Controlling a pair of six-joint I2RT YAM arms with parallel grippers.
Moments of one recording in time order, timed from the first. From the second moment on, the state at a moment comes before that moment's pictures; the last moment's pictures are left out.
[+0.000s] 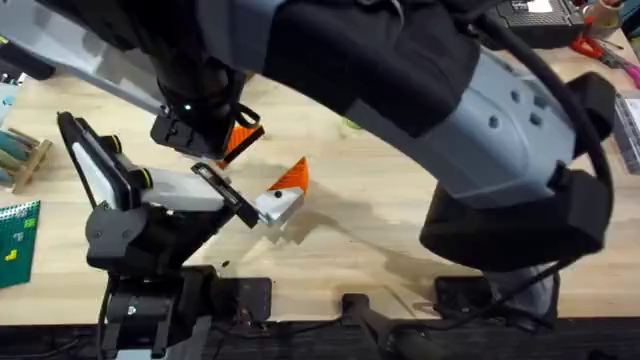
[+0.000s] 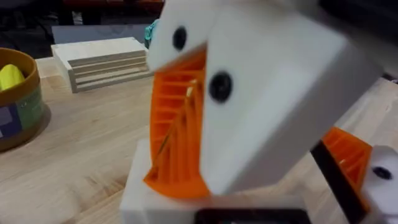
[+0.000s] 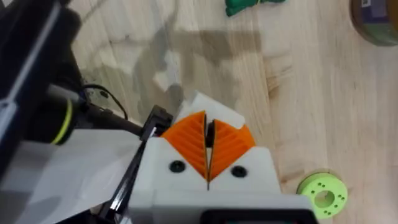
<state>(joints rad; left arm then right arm) 0.02 0.01 0.01 -0.08 0.76 -0.13 1.10 2.31 2.62 -1.53 -0.02 -0.24</state>
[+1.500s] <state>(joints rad) 0.02 0.01 0.01 -0.08 0.76 -0.11 1.09 2.31 2.83 -1.62 -0.05 -0.22</state>
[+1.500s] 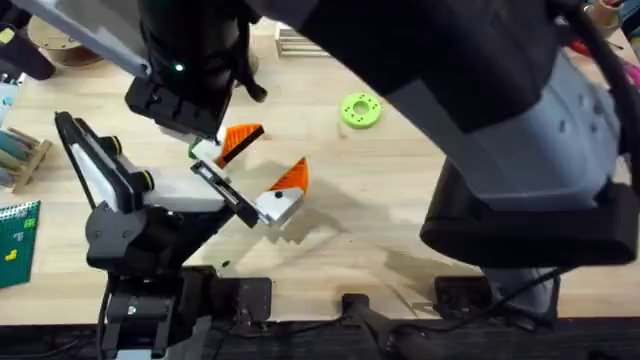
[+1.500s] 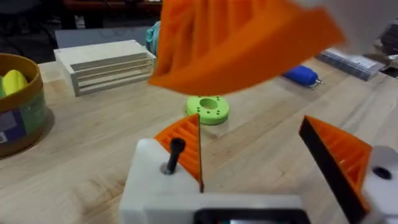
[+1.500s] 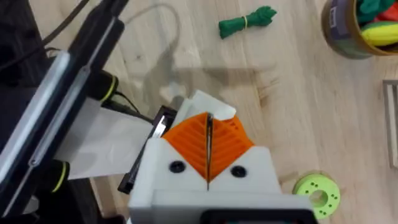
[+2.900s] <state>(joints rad) 0.02 0.01 0.01 -0.08 0.76 -0.11 1.09 2.31 2.72 -1.57 -0.05 -0.22</state>
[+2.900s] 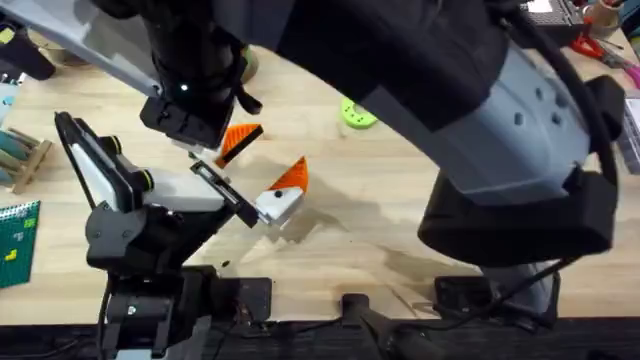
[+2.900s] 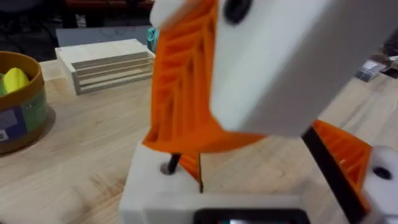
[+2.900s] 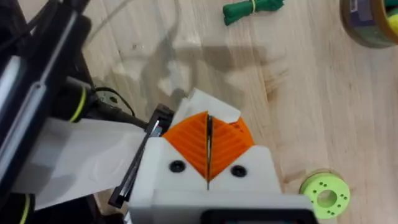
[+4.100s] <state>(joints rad) 0.03 0.02 0.01 -0.08 0.74 -0.14 1.10 2.38 2.73 -1.55 -0.02 -0.22</state>
